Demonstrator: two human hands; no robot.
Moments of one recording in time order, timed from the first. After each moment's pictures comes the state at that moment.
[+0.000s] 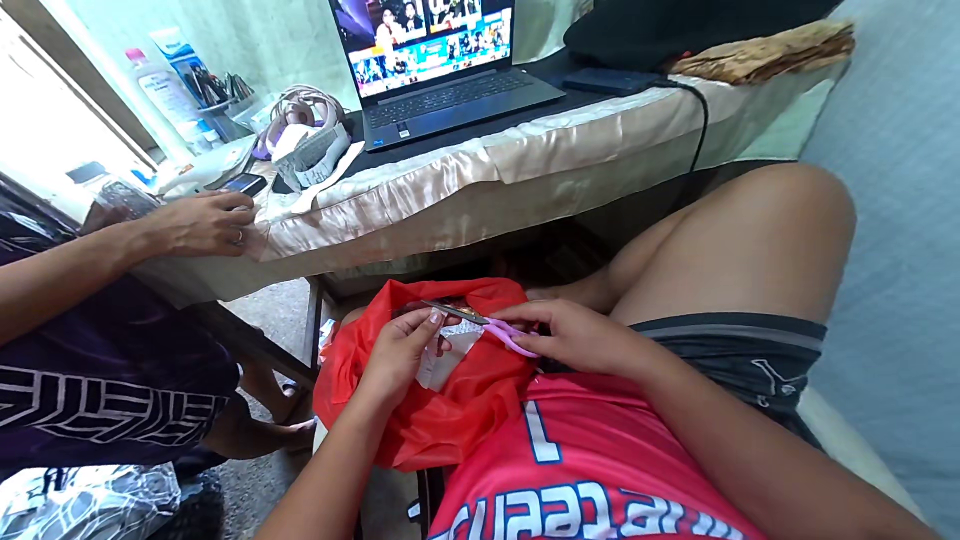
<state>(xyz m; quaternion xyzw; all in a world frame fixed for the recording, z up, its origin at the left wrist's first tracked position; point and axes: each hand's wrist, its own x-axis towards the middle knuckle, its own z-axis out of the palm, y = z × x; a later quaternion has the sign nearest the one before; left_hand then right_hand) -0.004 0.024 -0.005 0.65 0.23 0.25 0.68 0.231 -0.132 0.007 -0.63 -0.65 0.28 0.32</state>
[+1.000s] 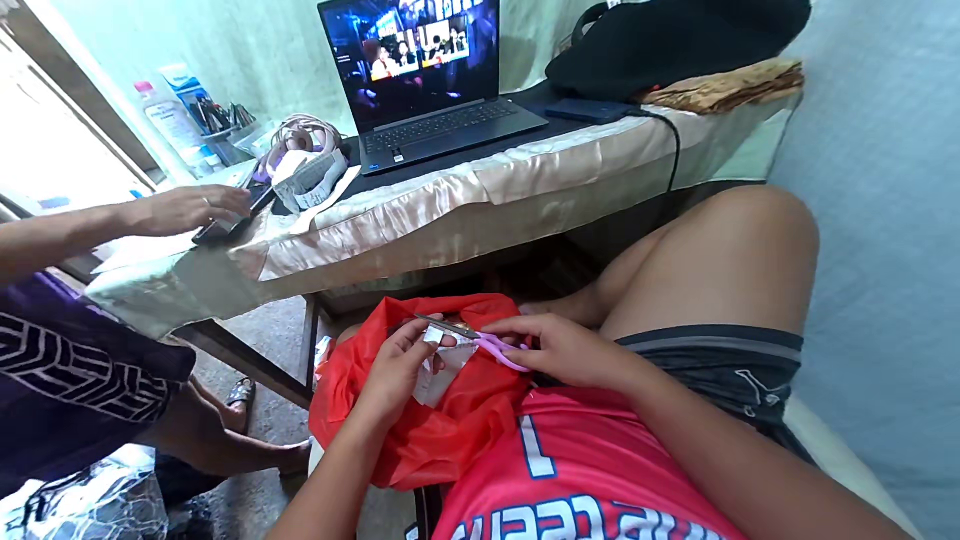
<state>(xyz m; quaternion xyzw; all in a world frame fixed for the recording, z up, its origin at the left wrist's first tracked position) -0.002 0.023 -0.008 0.65 0.20 0.25 0.69 0.229 -0.131 0.006 -0.62 -0.65 0.28 0.35</state>
